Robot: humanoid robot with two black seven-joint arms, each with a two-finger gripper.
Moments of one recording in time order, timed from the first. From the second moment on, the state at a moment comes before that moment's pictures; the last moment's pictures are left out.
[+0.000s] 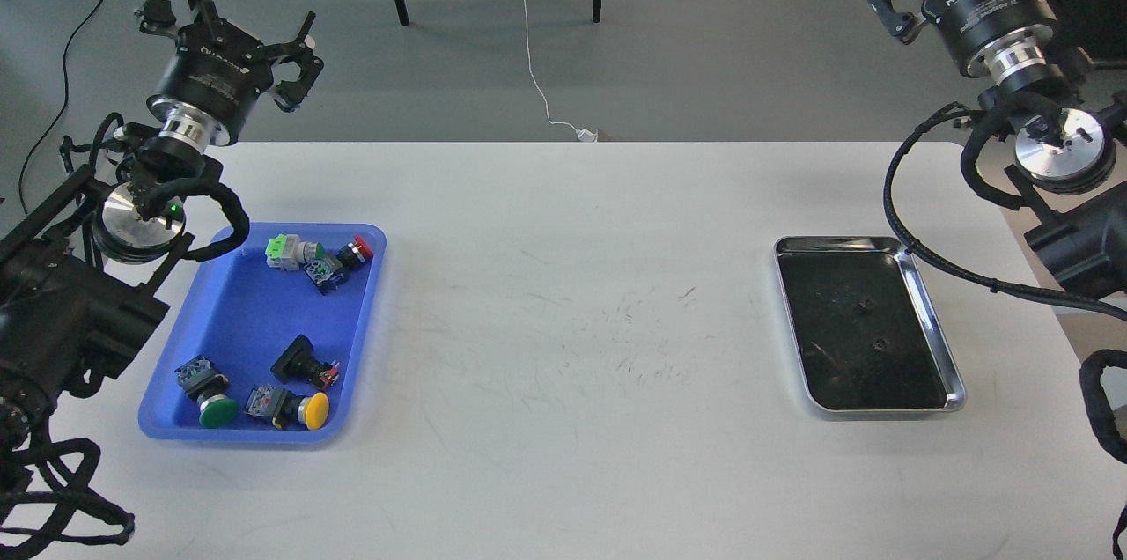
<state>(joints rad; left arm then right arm) -0.72 0.39 -1.02 -0.76 -0.11 -0.43 -0.19 1.02 -0.43 0.73 0.52 0.19 0.48 0.19</state>
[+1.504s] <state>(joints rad) -0.66 0.41 -1.04 -0.77 -0.12 -0.44 -0.21 1.72 -0.40 -0.98 1.00 -1.10 0.36 0.33</state>
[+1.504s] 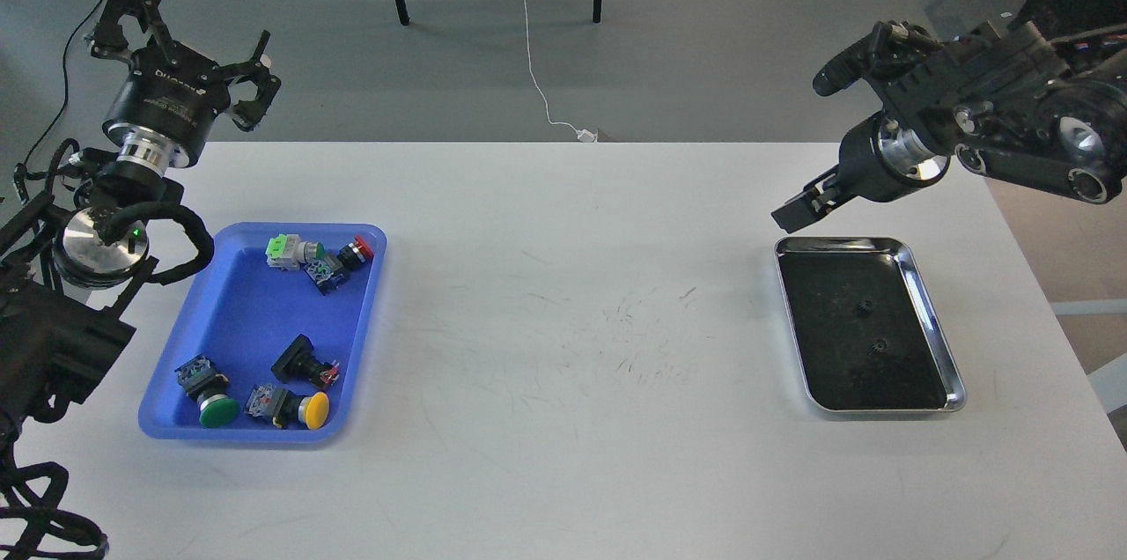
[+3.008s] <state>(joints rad) -0.66 0.43 -1.03 -0.76 -0.12 -0.43 -0.21 1.34 -0.48 -0.89 0.84 -1.11 0.24 0.31</state>
